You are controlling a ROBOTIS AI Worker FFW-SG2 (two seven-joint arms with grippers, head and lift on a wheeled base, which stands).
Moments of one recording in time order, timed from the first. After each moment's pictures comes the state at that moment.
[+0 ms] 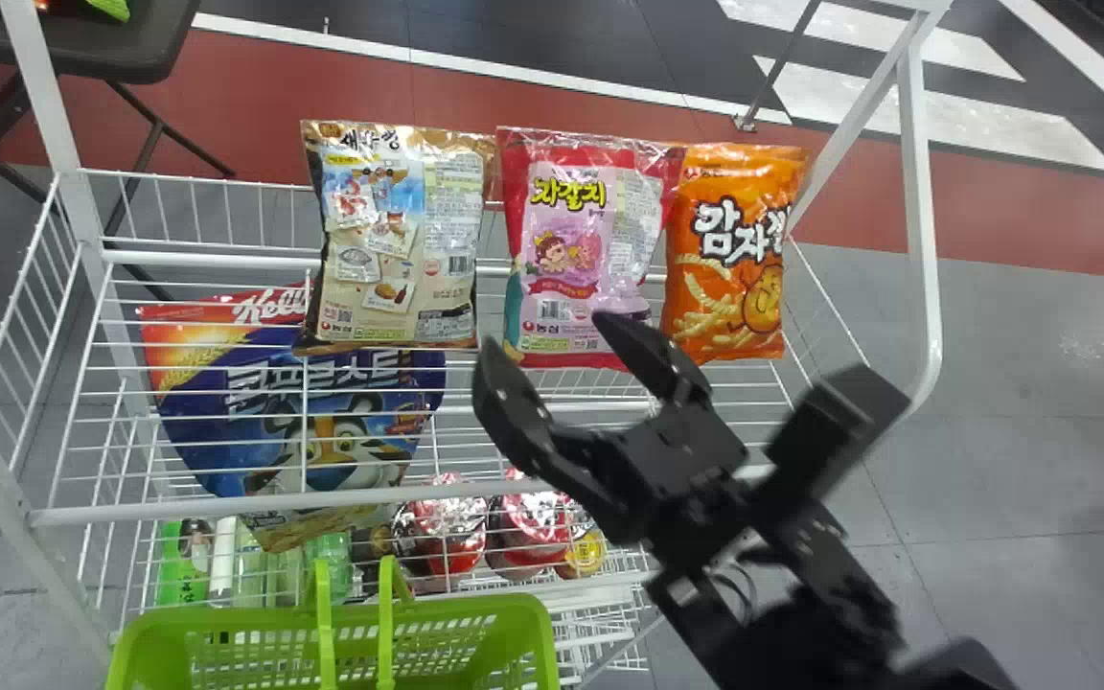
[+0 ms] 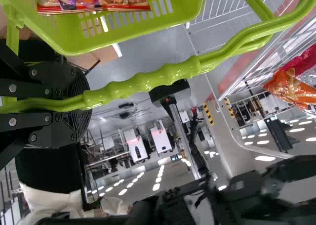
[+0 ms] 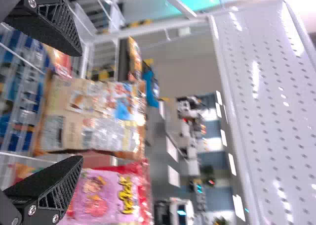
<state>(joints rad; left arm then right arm) 0.68 0.12 -0.09 -2.23 0.39 1.16 -0.98 0.56 -0.17 0.09 -2.37 -0.21 0.28 0.17</state>
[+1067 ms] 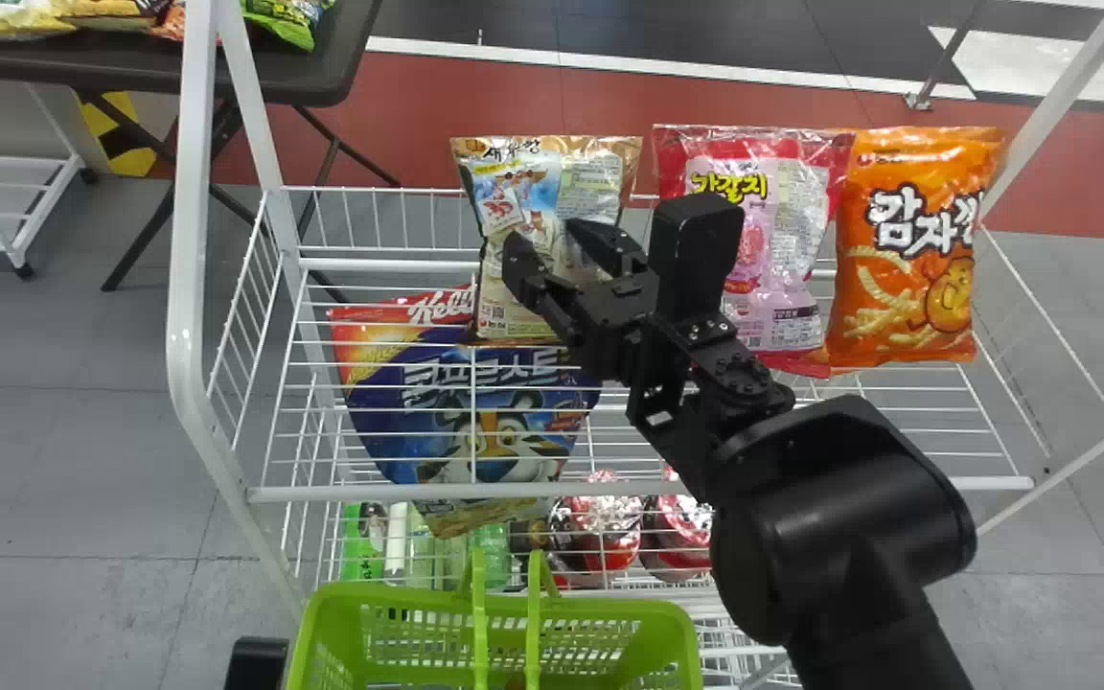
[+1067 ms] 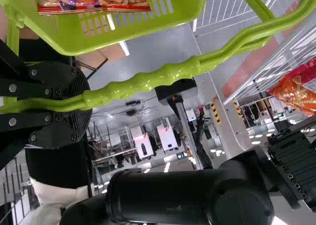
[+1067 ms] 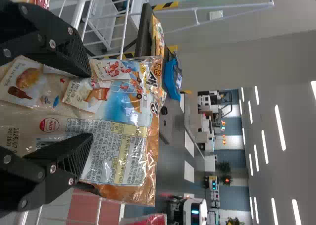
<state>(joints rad) 0.63 0.18 -0.08 -2.17 0.46 1.16 -0.98 0.05 -0.09 0.27 -1.87 -0.12 0.40 0.13</state>
